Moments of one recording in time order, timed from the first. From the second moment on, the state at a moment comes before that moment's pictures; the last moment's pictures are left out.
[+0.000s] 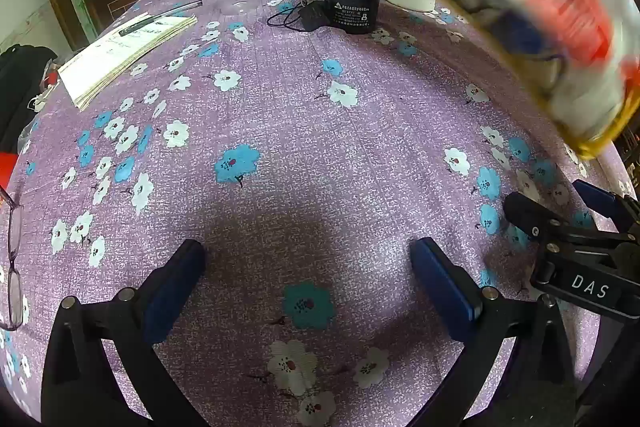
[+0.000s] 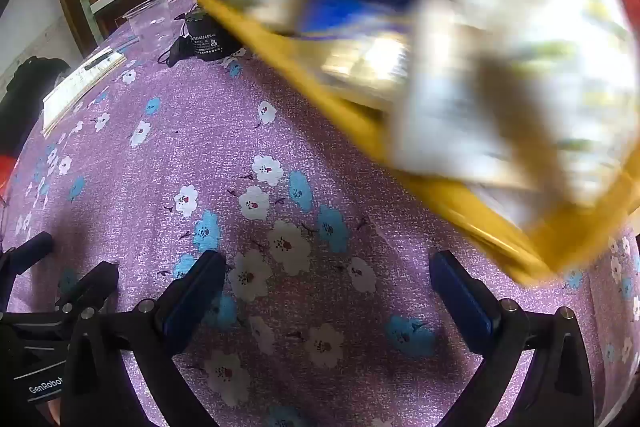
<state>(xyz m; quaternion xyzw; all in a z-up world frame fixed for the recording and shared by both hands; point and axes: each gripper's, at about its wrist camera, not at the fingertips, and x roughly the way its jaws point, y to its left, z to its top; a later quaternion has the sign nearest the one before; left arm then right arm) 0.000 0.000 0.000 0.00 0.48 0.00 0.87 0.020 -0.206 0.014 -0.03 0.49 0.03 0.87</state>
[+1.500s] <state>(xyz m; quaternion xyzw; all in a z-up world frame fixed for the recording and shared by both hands) 0.000 0.000 0.000 0.00 0.48 0.00 0.88 0.020 -0.212 0.018 -0.03 0.49 0.03 0.87</state>
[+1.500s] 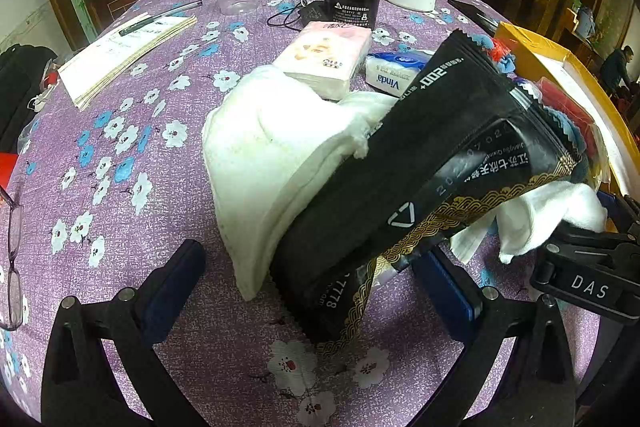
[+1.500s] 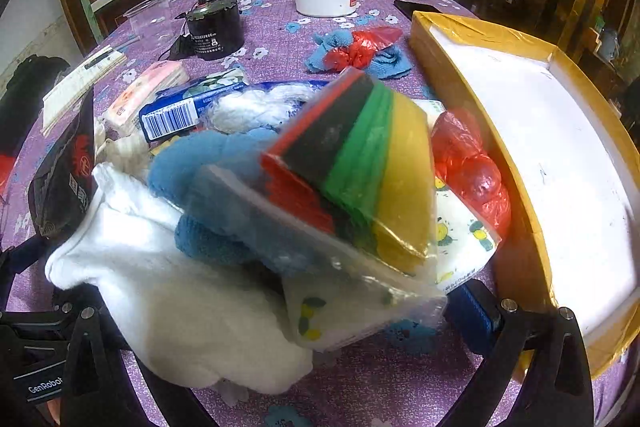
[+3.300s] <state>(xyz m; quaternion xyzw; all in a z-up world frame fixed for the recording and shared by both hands) 0.003 -0.050 0.050 0.16 0.40 -0.14 0.89 -0.084 -0.262 0.054 -0.05 0.46 0.36 0.81</state>
